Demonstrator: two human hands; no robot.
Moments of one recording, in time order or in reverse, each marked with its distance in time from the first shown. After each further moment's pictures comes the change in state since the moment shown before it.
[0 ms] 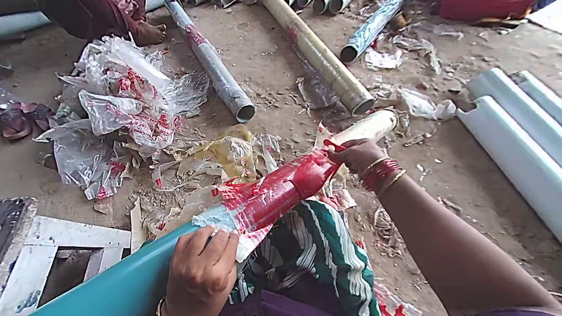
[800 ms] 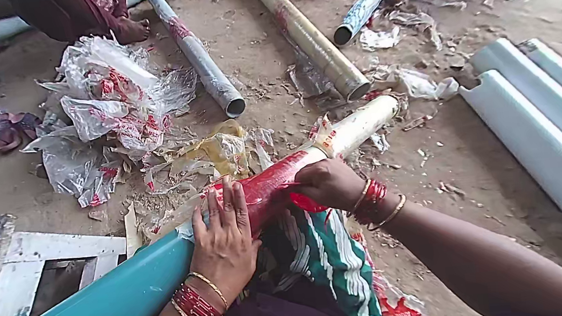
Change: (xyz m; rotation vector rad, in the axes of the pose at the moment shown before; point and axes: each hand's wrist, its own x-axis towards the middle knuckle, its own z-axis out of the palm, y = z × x) left_hand 0.035 0.035 0.038 0.177 -0.416 -0.040; right_hand -0.060 0.012 0.016 -0.590 -0.378 -1.085
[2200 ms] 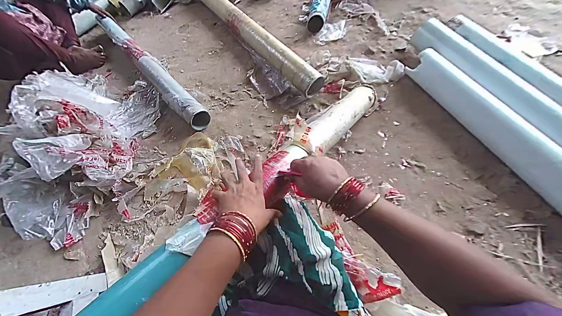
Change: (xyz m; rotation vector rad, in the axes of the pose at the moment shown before) left_hand 0.134 0.075 -0.012 -0.207 -0.811 -0.179; right_hand -0.035 0.013 -0.025 -0.146 -0.159 0.682
